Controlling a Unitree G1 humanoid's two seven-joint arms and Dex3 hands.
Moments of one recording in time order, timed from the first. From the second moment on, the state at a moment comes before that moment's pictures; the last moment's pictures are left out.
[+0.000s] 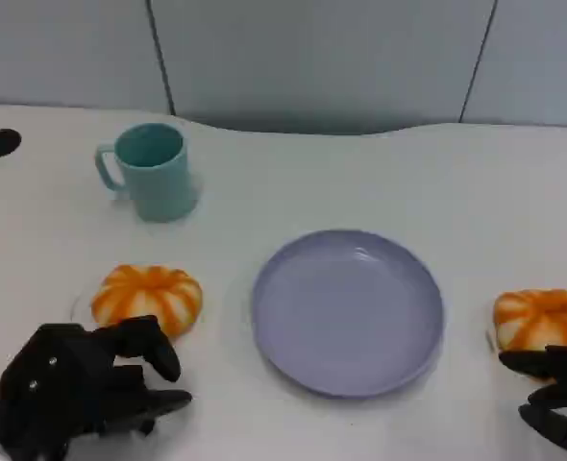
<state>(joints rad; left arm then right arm) -0.04 0.28 -0.05 0.26 0.03 0.01 -0.36 0.26 -0.34 -0.03 -0.05 -0.23 -0.13 0.15</state>
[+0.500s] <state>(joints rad) -0.03 0.28 -0.05 0.26 0.03 -0.01 -0.36 0.26 -0.34 -0.03 -0.05 -0.23 -0.14 0.15</state>
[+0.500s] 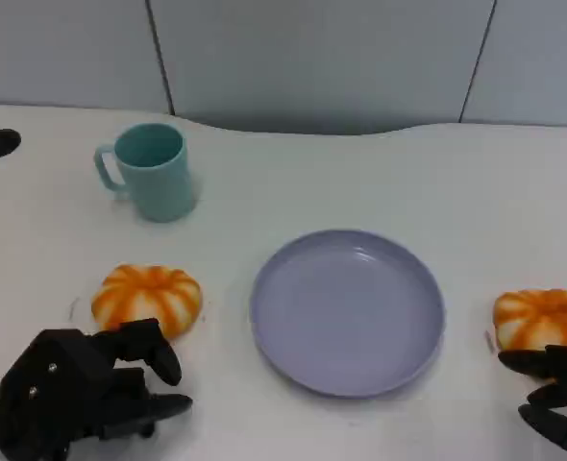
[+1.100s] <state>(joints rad) -0.03 0.28 -0.05 0.27 0.07 -0.11 -0.30 0.27 -0.34 -0.02 -0.06 -0.23 -0.14 0.15</state>
